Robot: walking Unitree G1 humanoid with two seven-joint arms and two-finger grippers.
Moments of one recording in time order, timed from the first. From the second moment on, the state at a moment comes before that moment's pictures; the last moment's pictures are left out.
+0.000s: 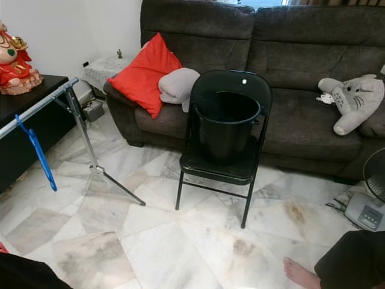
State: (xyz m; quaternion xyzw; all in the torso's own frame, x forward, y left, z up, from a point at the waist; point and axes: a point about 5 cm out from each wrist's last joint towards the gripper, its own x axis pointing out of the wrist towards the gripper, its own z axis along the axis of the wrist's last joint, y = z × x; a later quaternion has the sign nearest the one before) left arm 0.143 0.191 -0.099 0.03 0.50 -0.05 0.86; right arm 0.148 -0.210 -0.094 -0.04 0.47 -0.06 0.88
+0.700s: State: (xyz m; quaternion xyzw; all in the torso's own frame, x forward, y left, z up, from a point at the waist) left arm 0.133 0.199 -0.102 0.02 0.52 -0.04 0.85; right arm 0.160 -0.179 -0.094 -0.01 0.46 -0.04 0.89
